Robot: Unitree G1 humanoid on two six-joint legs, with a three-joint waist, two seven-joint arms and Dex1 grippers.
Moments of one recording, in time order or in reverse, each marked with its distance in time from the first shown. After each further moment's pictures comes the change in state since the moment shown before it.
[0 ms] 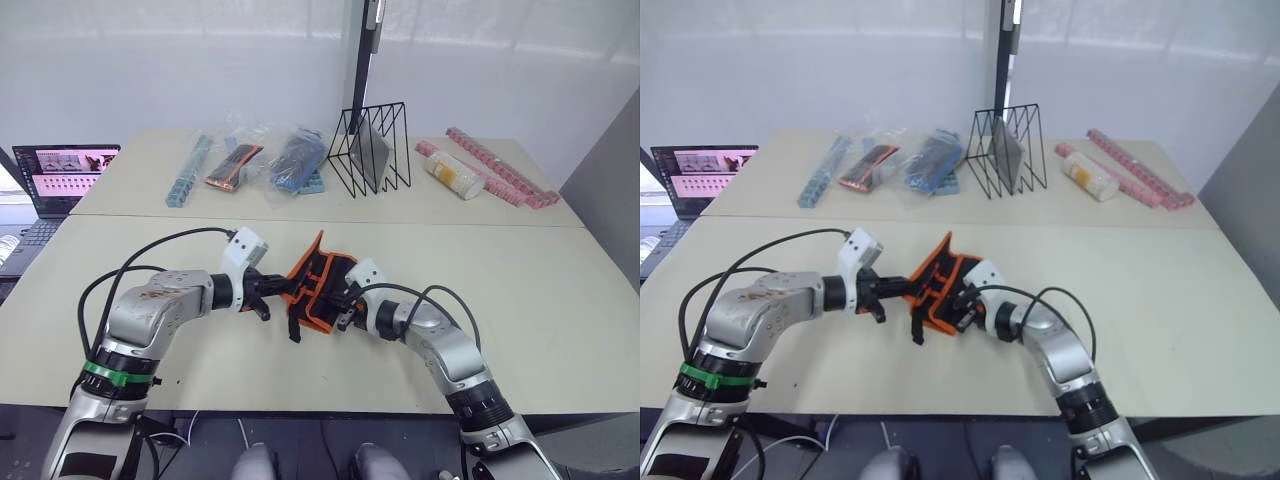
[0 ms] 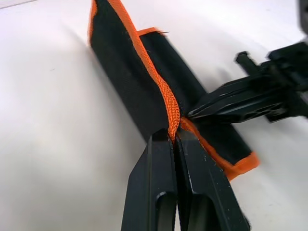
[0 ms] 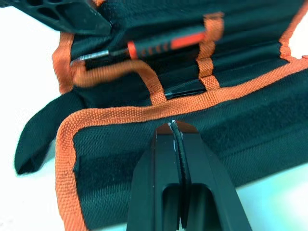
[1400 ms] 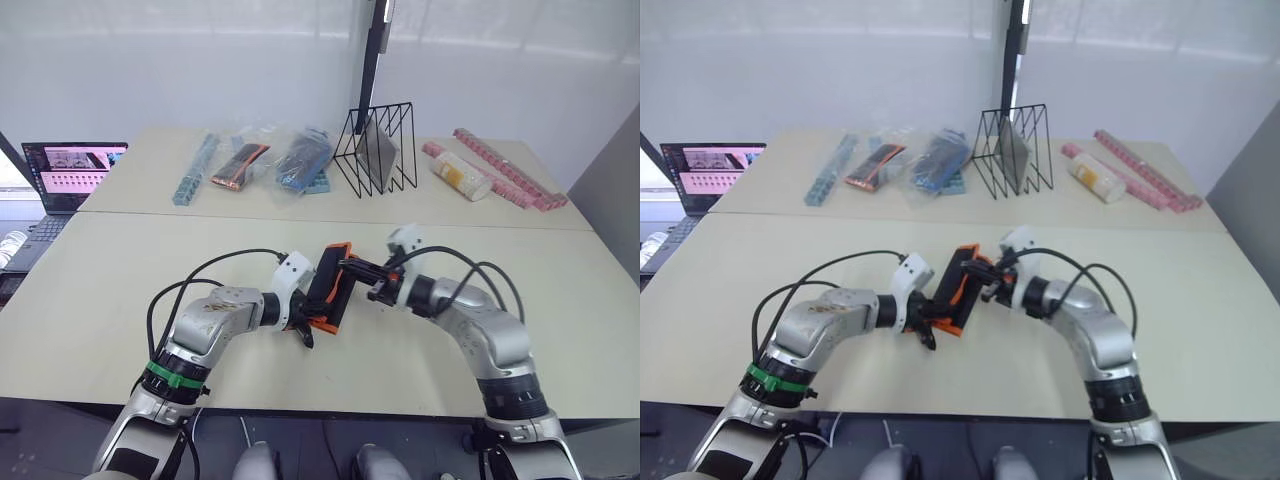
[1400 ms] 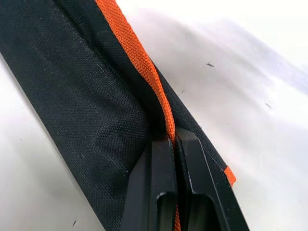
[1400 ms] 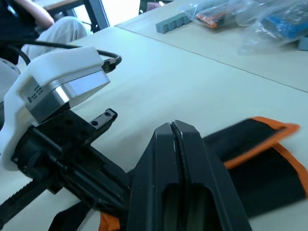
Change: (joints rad) left arm -0.007 -0.181 -0.167 0.088 0.137 -0.048 0.035; right arm -0.065 -0.046 -0.136 -0.118 0.208 0.083 0.040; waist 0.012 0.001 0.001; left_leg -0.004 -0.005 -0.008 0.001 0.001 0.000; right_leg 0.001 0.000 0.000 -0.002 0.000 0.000
